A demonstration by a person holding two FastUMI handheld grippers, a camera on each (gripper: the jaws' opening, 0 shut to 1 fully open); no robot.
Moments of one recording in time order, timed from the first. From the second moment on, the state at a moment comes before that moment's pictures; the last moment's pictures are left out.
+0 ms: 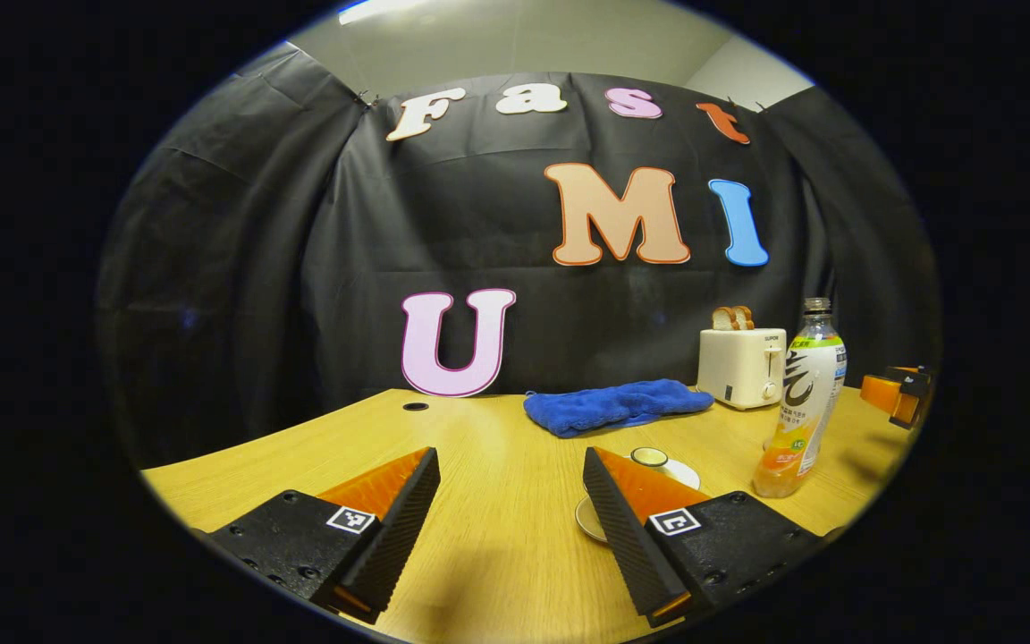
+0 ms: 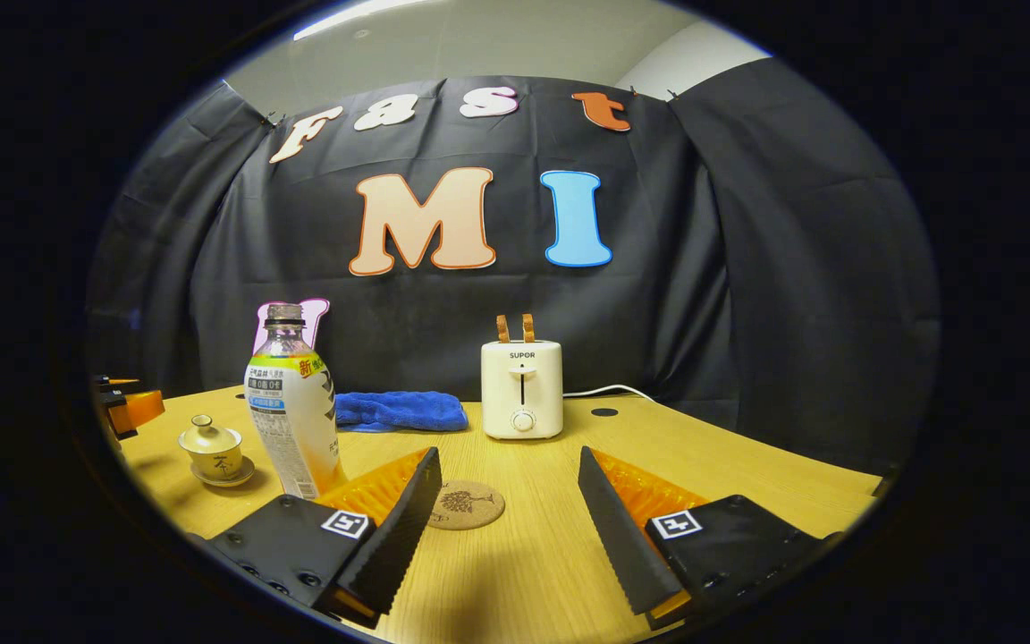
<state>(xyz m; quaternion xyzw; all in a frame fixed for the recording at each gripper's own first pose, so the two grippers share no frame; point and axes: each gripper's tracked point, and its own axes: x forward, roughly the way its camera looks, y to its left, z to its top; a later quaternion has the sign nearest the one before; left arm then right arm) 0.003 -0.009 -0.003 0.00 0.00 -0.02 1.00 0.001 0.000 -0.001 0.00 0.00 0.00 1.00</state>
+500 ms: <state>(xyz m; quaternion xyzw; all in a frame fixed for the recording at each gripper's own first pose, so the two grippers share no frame) 0.004 -0.029 -0.003 0.00 -0.01 -0.07 1.00 0.001 -0.001 0.000 0.00 0.00 0.00 1.00</state>
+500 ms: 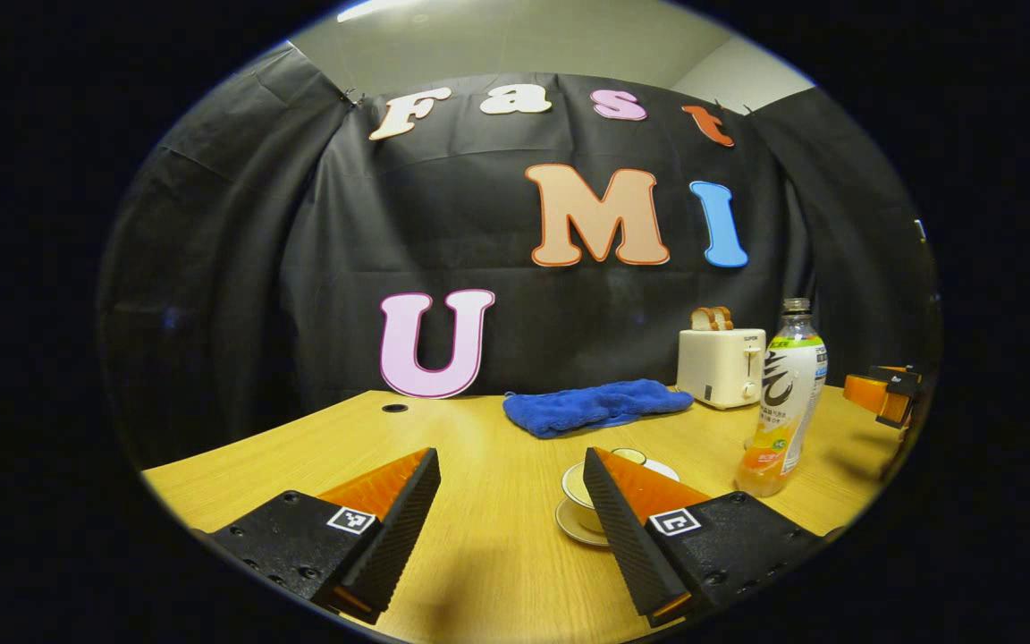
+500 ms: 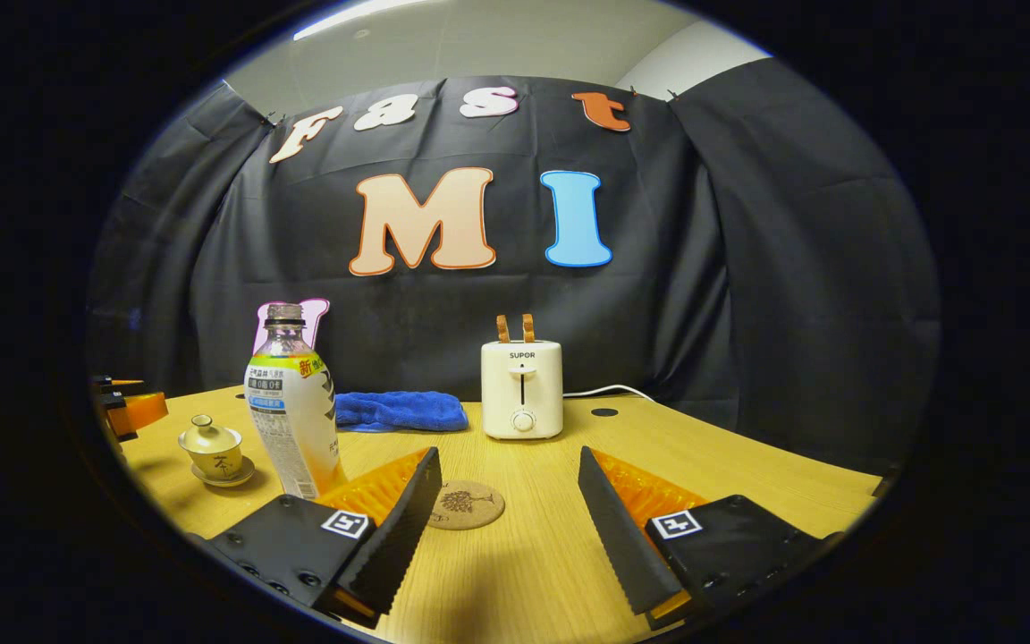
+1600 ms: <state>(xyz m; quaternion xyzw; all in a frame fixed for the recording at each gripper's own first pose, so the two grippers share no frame) 0.031 -0.110 -0.016 0.01 0.04 -0.22 0.97 0.002 0.000 -0.001 0.00 0.00 0.00 1.00</state>
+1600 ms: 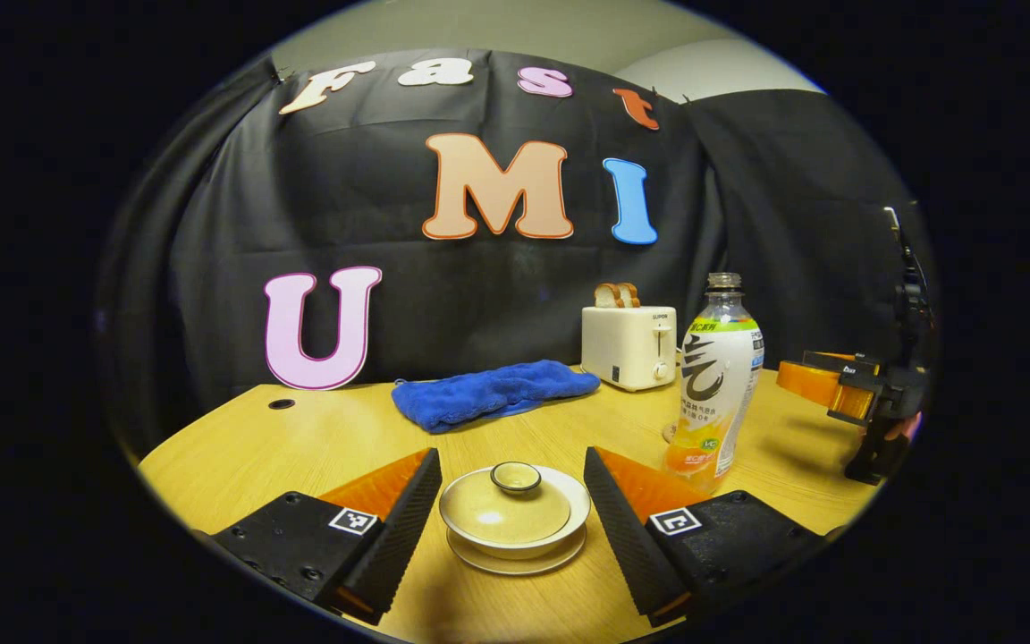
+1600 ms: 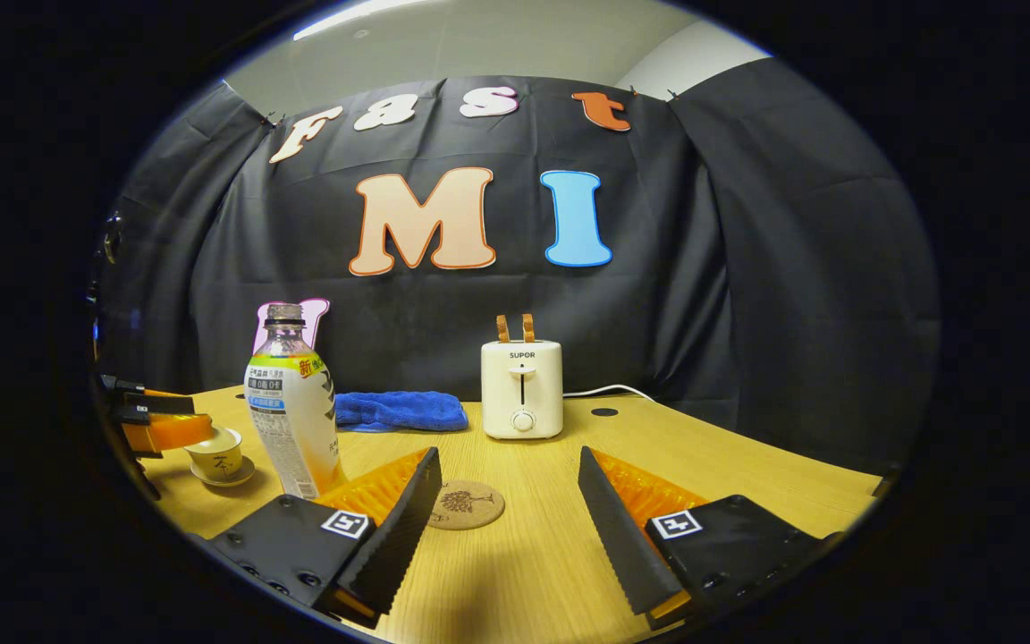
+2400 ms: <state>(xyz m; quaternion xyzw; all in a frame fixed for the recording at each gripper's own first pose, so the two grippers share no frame) 0.042 -0.114 -0.025 0.03 0.07 -0.22 0.97 0.002 0.000 -0.001 0.00 0.00 0.00 1.00</state>
